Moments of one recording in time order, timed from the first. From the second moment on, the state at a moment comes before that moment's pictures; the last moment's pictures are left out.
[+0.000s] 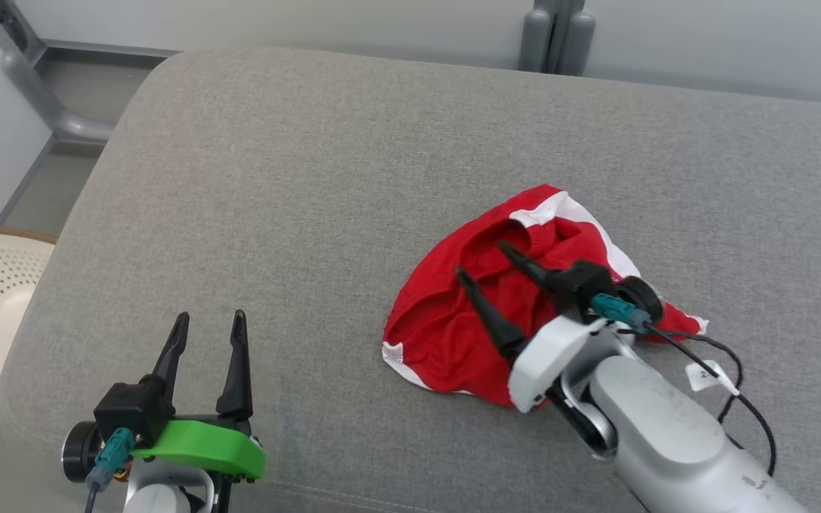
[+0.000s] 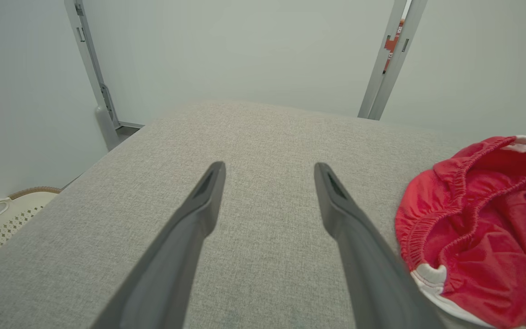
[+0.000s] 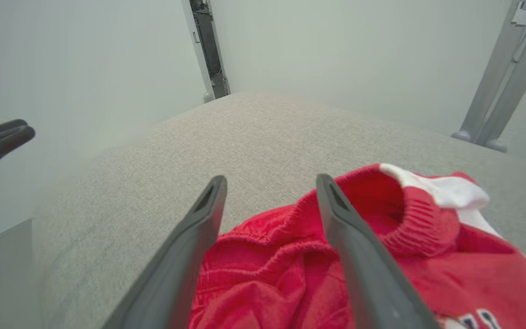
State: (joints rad) left arm -0.11 0.05 -0.07 0.28 -0.23 -0.11 -0.26; right arm -0.55 -0.12 0.64 0.61 0.41 0.13 -0.26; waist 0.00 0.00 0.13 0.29
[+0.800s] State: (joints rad) left arm -0.09 0.05 -0.07 0.27 -0.20 -0.12 -0.26; right arm -0.40 -0.18 0.48 0.63 0.36 0.13 -0.23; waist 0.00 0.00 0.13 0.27
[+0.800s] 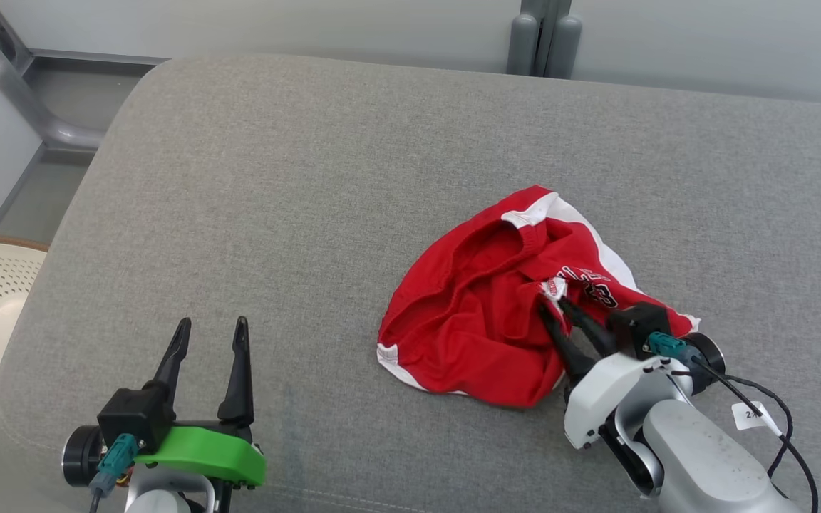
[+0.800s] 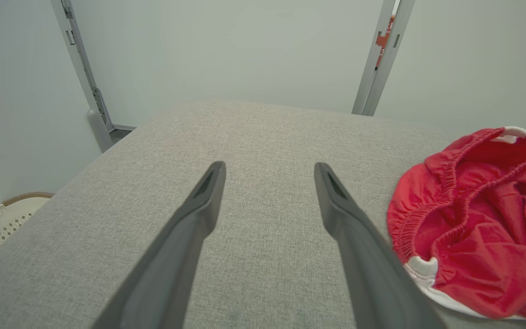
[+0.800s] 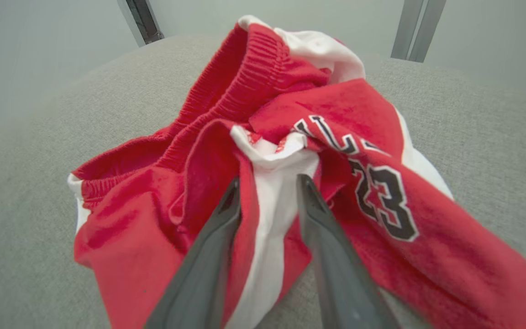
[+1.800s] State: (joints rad) left arm -0.08 0.05 -0.04 0.27 -0.20 -0.11 -0.26; right arm -0.01 -0.12 0.14 0.19 0.35 0.13 -0.20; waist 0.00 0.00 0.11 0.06
